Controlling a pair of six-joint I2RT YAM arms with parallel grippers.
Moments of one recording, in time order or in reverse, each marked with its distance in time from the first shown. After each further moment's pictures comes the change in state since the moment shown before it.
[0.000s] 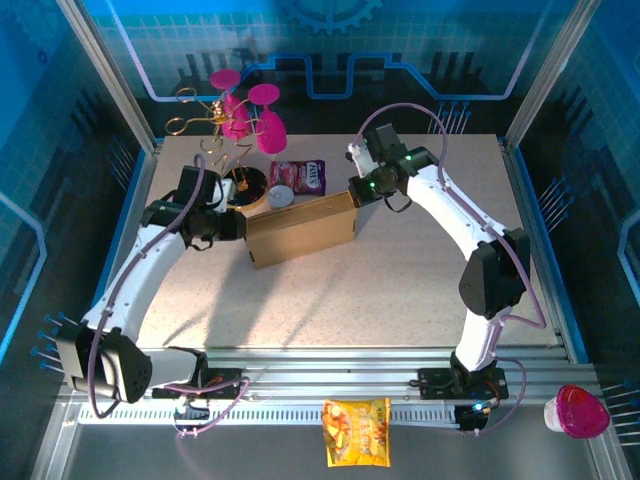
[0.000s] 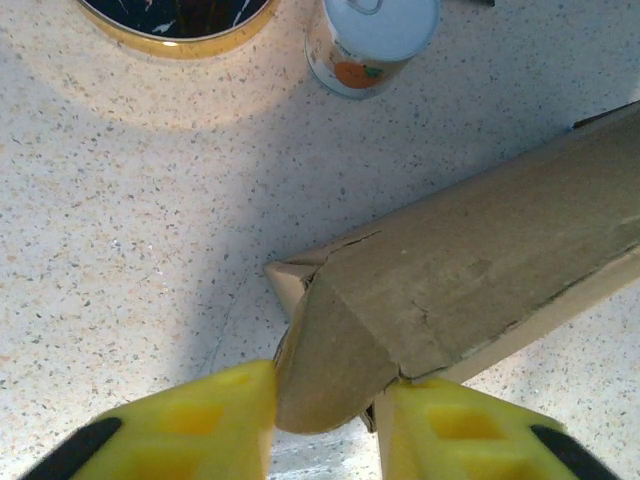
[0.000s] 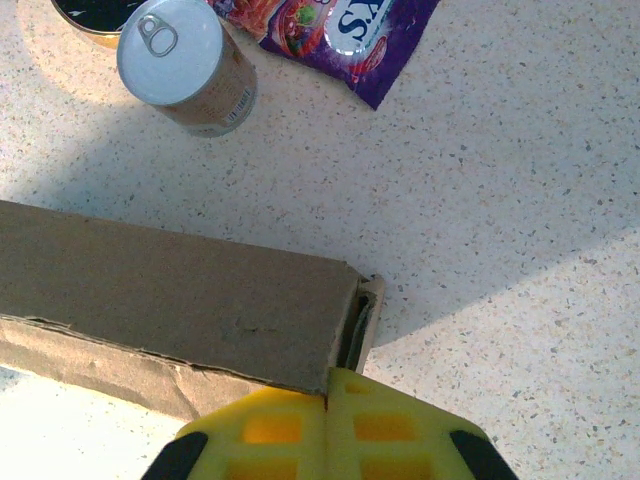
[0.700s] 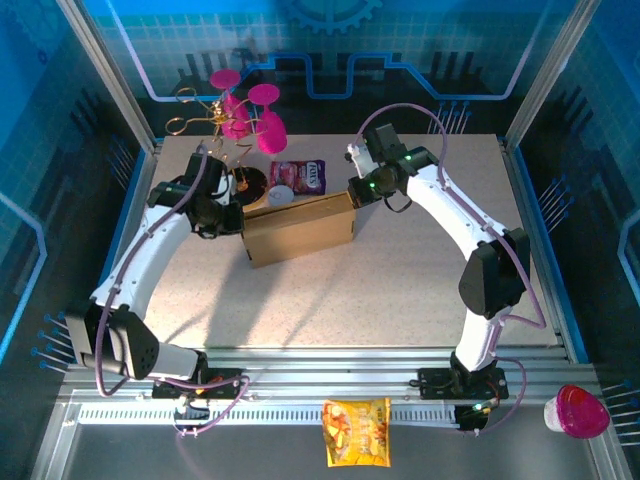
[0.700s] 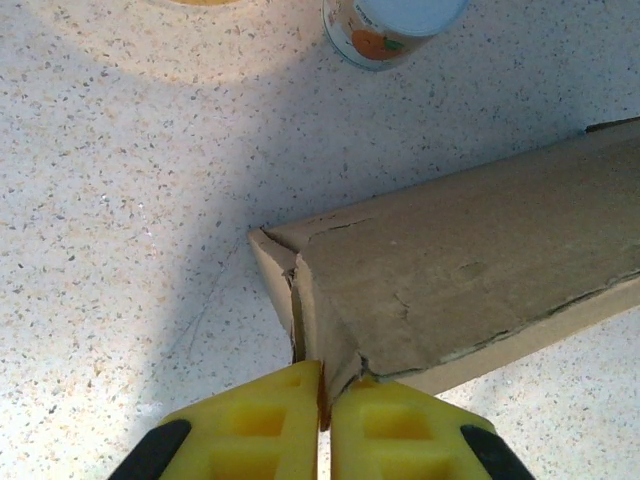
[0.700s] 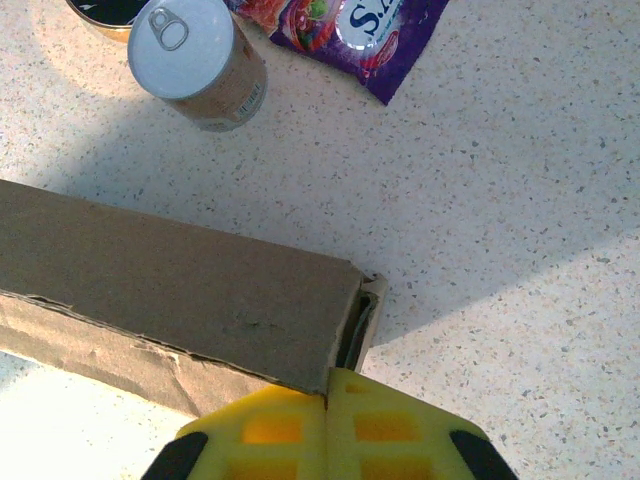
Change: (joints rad) left arm -0.005 0.118 0.152 -0.149 0.001 -0.106; right arm 0.000 0.002 0.003 -0.011 -0.016 -0.006
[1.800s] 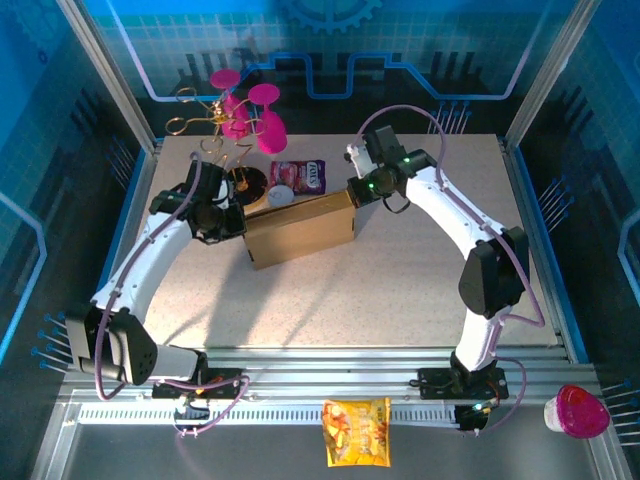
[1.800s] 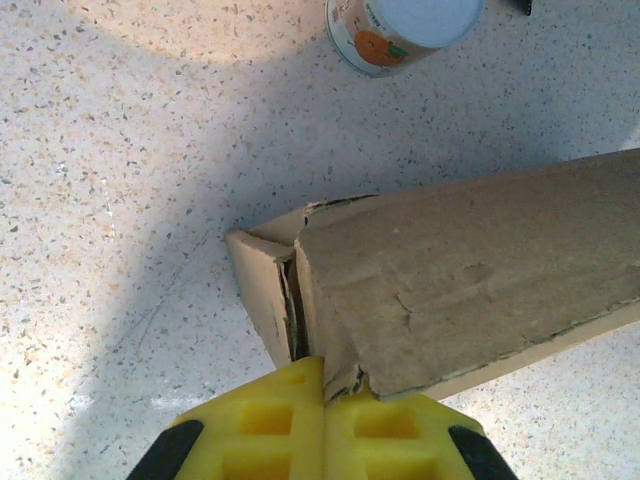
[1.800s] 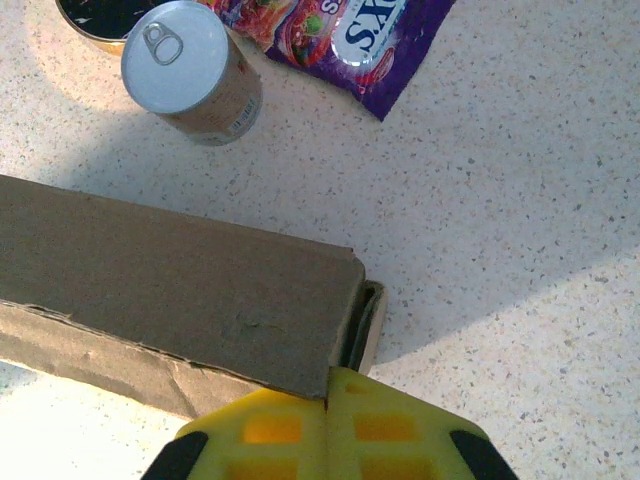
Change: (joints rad) left arm 0.000 -0.043 -0.114 0.116 0.037 -0.148; right arm 0.000 -0.003 -0.048 0.080 0.005 -0.007
